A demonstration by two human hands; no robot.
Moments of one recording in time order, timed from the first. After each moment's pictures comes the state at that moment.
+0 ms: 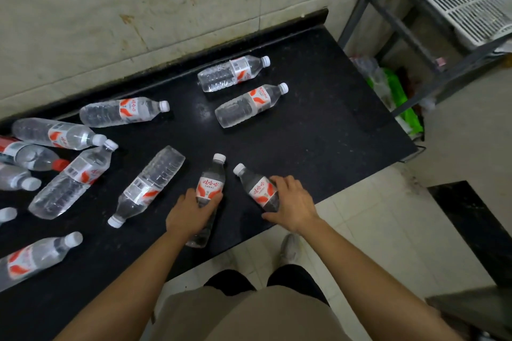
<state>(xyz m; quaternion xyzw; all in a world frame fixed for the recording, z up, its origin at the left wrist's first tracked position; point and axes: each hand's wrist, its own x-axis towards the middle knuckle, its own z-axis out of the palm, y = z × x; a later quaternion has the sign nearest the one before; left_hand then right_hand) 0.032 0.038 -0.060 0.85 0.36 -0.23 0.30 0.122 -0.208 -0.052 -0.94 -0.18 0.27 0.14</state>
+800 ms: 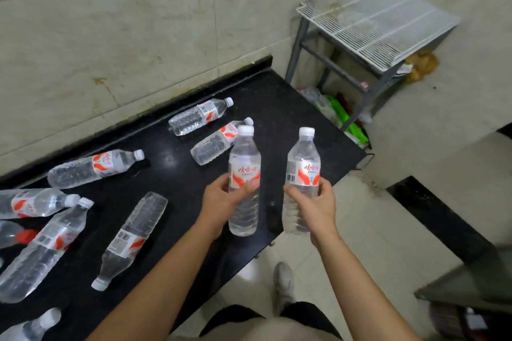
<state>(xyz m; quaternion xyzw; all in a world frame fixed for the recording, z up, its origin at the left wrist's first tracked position) 0.102 -0.026 0.051 0.67 0.20 -0.12 0.70 0.103 -0.223 0.046 -0.75 0.27 -0.01 0.60</state>
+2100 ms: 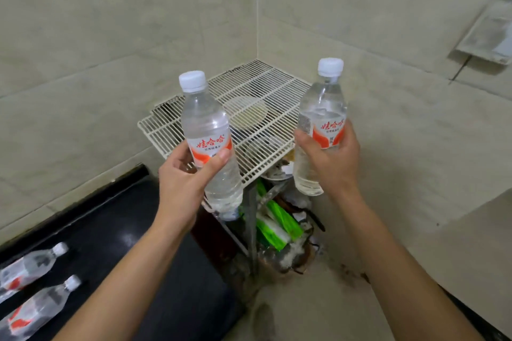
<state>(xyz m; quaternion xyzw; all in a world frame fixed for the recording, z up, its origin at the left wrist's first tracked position) 0.491 -0.442 0.195 0.66 0.01 0.14 0.73 0.523 -0.670 0.194 -0.73 0.06 -0.22 0.65</state>
